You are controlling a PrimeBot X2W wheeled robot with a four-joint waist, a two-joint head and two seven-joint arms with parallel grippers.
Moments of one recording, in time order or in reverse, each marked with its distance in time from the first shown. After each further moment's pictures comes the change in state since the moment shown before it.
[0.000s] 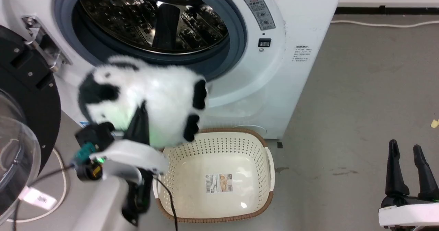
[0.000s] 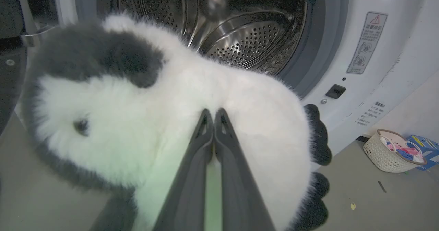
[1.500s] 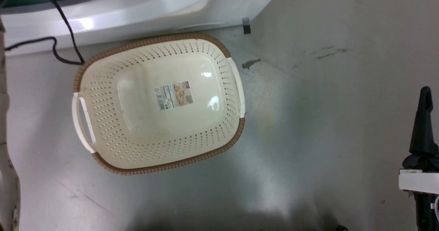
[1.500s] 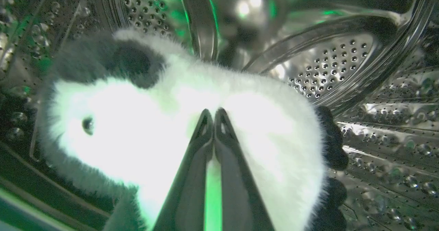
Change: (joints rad) left arm -0.895 0.220 0.162 0.280 0.067 0.070 0.068; right arm -0.130 0.000 -0.028 -0.195 -0.018 0.000 0.029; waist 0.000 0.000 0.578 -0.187
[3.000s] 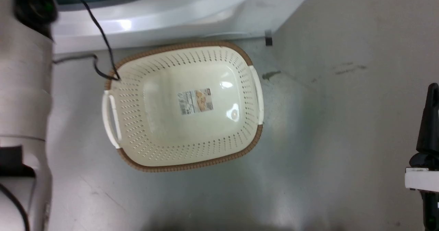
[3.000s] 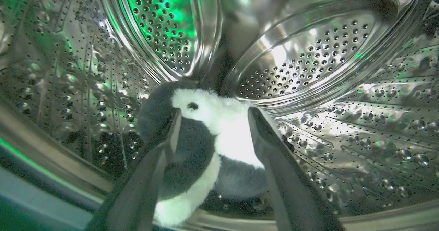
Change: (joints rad) left arm -0.051 -0.107 -0.049 0.290 -0.028 -0.124 -0.107; right arm -0.002 0.000 -0.025 -0.048 -0.035 0.000 0.040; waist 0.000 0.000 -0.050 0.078
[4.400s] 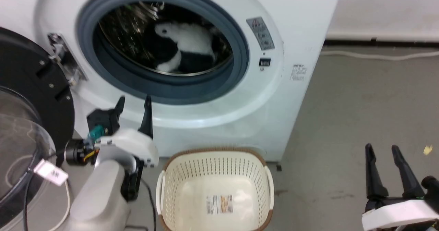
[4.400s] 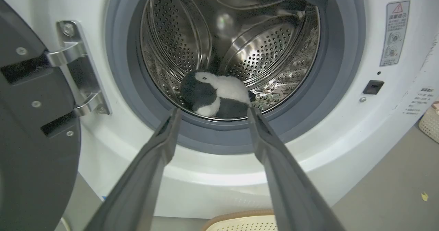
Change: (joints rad) left arm 0.739 -0.115 -0.096 -0.170 0.174 -0.035 -0.009; right arm 0.135 0.000 0.114 0.226 -0.093 0.000 -0.002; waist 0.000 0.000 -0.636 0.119
